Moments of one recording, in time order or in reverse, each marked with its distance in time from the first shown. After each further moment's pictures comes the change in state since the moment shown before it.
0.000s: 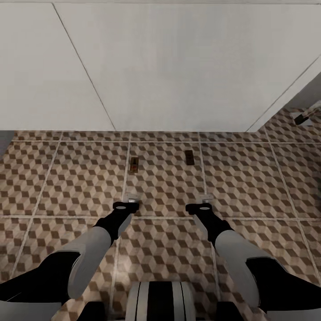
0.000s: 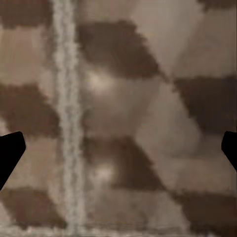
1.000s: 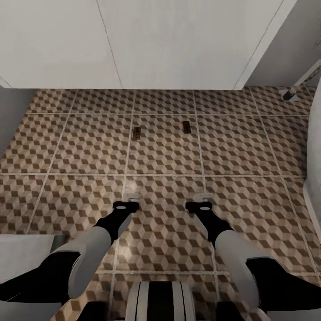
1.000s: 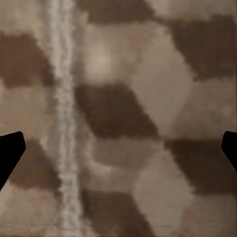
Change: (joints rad) left arm 0.000 -0.001 0.000 -0.003 0.002 -0.012 0.002; right arm 0.000 0.000 0.000 -0.002 0.002 -0.054 -0.002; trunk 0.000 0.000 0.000
